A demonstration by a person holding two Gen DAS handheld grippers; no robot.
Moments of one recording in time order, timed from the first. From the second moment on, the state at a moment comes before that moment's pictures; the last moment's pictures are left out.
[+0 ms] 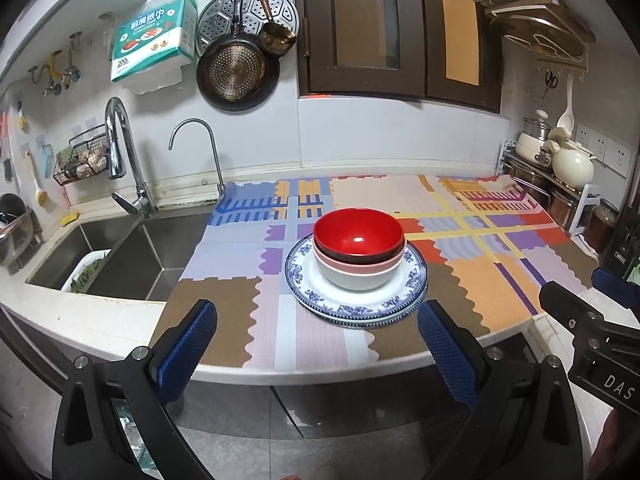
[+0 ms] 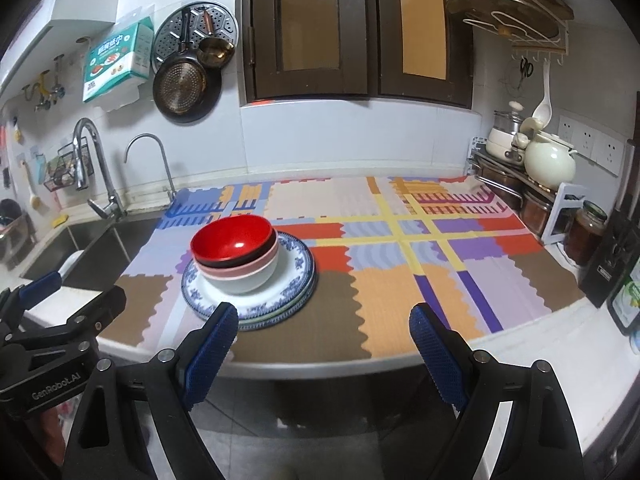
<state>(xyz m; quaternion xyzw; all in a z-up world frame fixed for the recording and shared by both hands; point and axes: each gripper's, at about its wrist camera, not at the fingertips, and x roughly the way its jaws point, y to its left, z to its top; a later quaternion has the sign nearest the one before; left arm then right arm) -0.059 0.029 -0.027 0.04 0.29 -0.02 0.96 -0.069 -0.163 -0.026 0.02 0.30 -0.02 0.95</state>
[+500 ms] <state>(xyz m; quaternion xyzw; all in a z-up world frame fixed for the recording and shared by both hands) -0.095 0.027 -0.021 0.05 0.28 -0.02 0.96 -0.112 -0.161 -0.024 0.03 0.29 -0.01 0.96</state>
